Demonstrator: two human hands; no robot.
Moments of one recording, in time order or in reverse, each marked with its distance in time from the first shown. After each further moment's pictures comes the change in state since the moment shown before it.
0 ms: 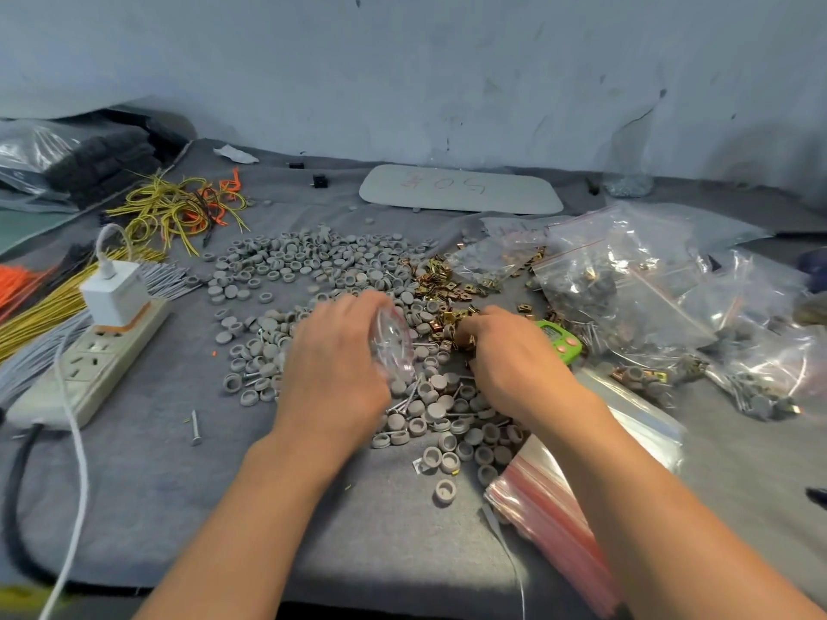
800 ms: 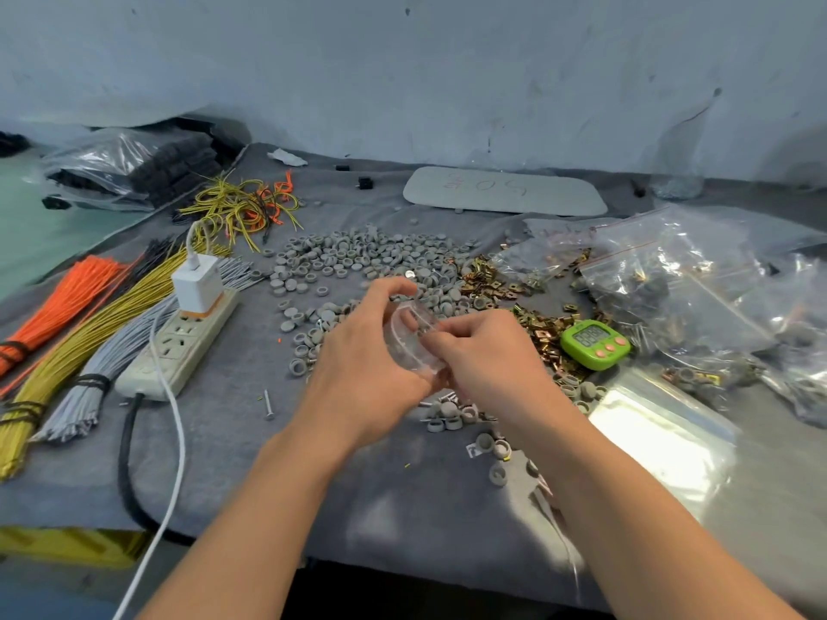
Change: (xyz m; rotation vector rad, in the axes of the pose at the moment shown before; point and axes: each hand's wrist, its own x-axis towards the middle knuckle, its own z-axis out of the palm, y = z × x) left_hand -0.014 -0.014 -0.040 -0.335 -0.136 -0.165; right_hand -0.027 -0.081 0.001 0.864 -0.003 0.138
